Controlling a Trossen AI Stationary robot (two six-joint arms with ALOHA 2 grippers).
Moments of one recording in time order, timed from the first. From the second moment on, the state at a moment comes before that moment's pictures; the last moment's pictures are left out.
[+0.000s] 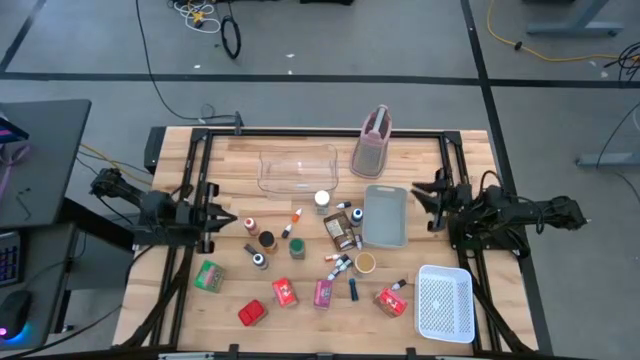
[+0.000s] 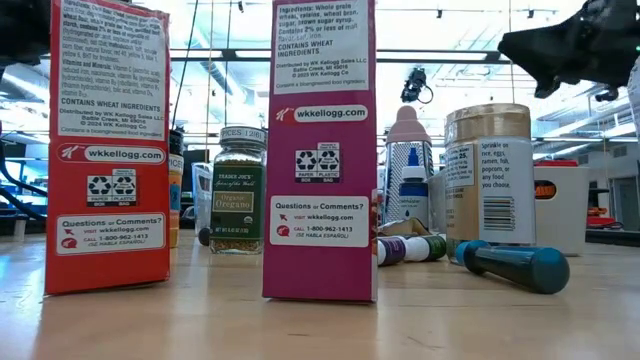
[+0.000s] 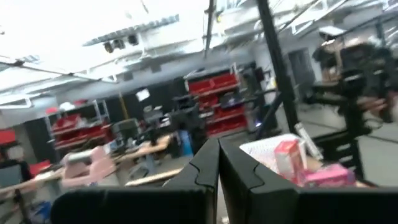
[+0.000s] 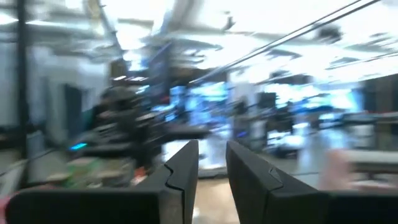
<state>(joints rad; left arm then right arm) -0.46 0.01 0.01 0.37 -0.36 0.35 0.06 0.08 0.02 0.41 0.30 -0.12</state>
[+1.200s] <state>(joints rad) -0.46 0.01 0.05 0.47 -0.36 0.45 0.06 0.13 0.02 0.58 0.33 -0.18</state>
